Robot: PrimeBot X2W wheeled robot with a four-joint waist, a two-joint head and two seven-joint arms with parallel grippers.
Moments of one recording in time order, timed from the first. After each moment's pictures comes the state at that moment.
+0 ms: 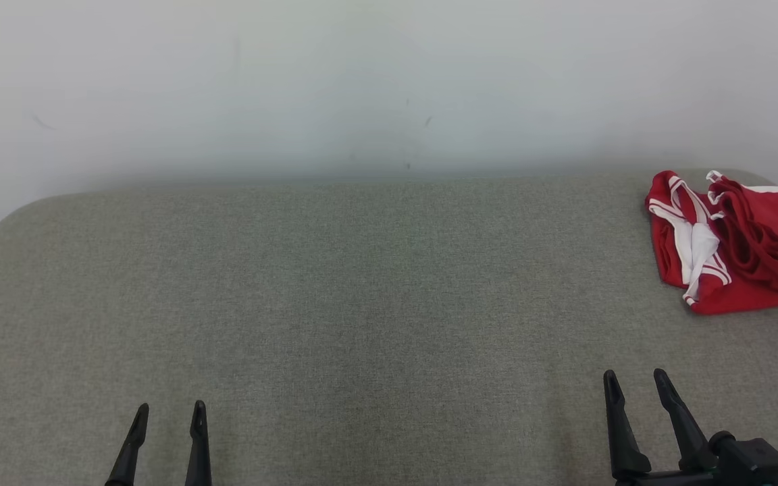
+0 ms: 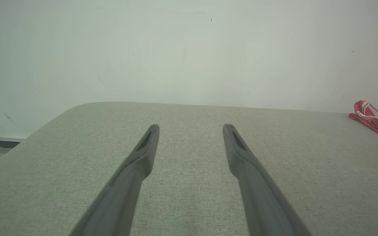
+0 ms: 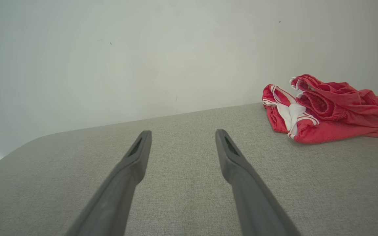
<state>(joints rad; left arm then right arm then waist) 0.07 0.06 0.03 0.12 -0.15 -0.13 -0.26 0.06 -0.07 0.04 0.11 0.25 0.13 -0.22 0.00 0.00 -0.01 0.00</state>
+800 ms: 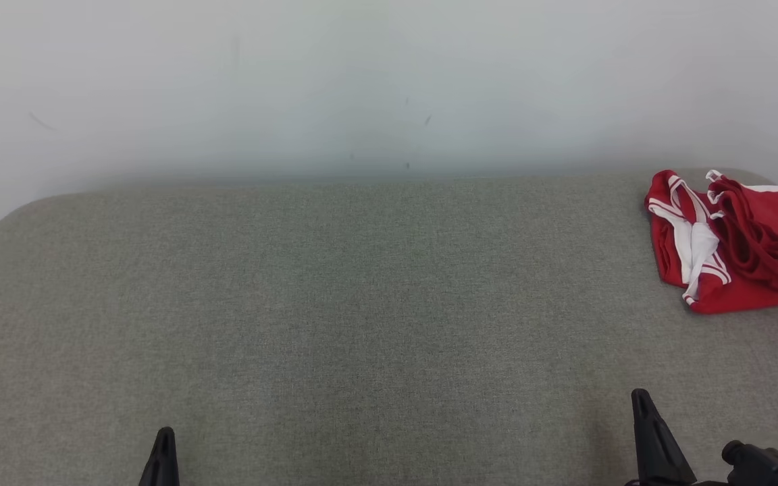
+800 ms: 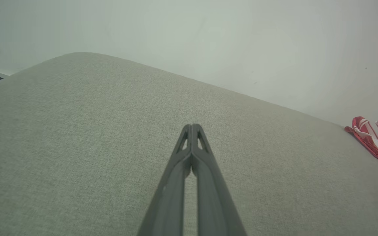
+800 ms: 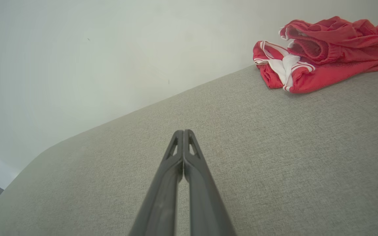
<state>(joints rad) 0.08 0.06 0.04 0.19 -0.37 -0.13 -0.21 0.07 -0.07 0.03 0.18 0.46 0.13 -0.18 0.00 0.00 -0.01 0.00</state>
